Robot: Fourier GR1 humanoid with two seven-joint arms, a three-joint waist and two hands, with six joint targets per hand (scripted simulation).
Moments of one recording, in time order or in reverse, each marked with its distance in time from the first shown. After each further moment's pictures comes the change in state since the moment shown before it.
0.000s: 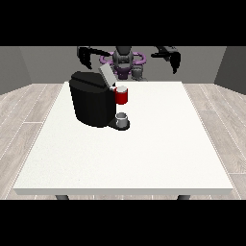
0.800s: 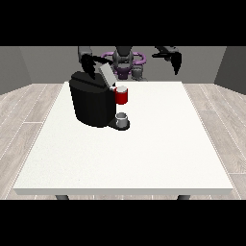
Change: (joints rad) left arm 0.116 0.043 -0.045 -0.241 0.069 0.037 0.092; right arm -0.170 0.004 0.003 0.166 0.052 0.013 -0.051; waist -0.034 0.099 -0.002
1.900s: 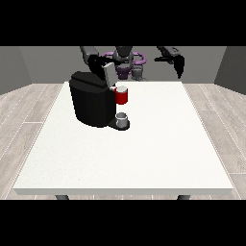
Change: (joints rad) left arm -0.030 0.046 0.001 0.013 0.022 0.041 -0.032; right arm -0.172 0.028 0.005 0.066 0.037 -0.028 0.013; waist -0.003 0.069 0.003
